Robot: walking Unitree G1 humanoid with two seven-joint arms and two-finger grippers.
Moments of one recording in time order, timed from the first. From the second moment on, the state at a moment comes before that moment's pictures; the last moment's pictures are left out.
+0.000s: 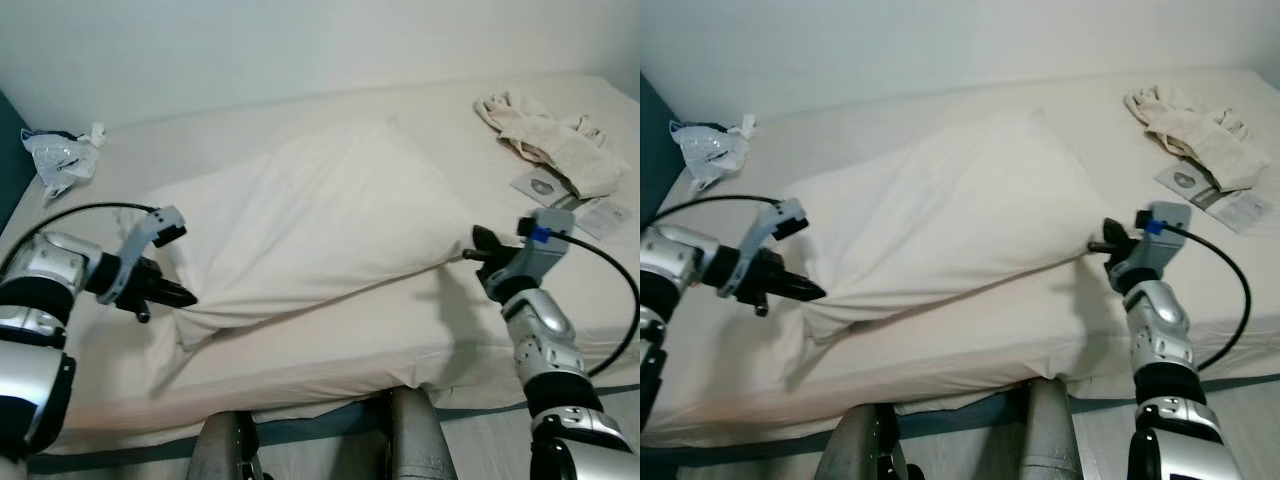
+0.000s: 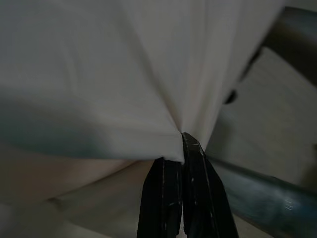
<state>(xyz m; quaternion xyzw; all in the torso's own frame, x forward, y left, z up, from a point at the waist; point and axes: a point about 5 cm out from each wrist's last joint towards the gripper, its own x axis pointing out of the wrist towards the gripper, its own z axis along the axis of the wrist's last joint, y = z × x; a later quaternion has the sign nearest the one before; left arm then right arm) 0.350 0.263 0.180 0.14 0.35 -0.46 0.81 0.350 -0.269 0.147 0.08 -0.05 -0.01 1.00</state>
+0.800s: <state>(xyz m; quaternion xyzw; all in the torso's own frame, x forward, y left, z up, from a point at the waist) 0.376 0.273 0.180 0.05 0.20 -0.20 0.96 0.353 -0.244 0.132 0.08 -0.03 0.02 1.00</state>
